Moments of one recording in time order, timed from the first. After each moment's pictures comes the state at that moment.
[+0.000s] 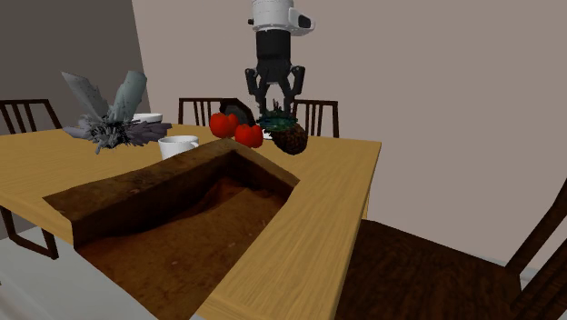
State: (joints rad) arm 0.25 0.27 0.58 -1.38 -0.16 1.60 0.62
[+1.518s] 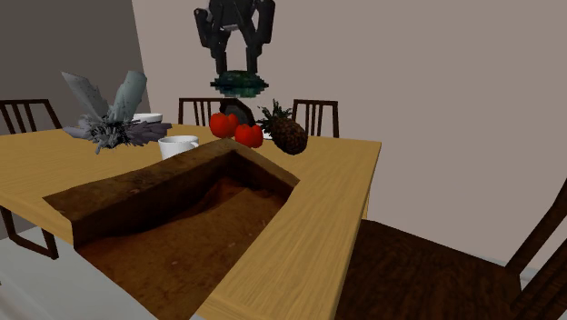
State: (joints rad) arm 0.23 -0.13 0.59 -1.60 0.06 1.49 0.62
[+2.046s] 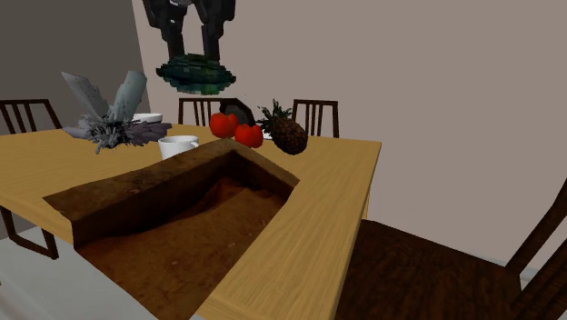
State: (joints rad) arm 0.27 -0.39 0.56 -1.78 0.20 1.45 0.62
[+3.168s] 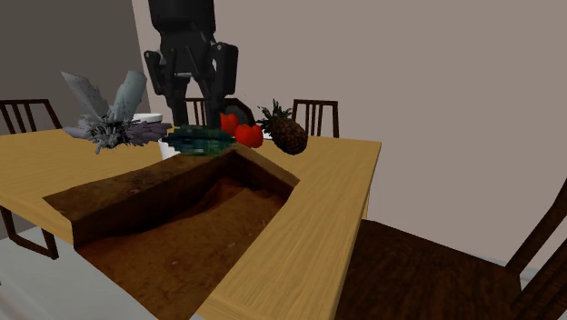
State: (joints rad) arm 0.30 -0.47 0.57 -2.07 0.24 1.66 0.60
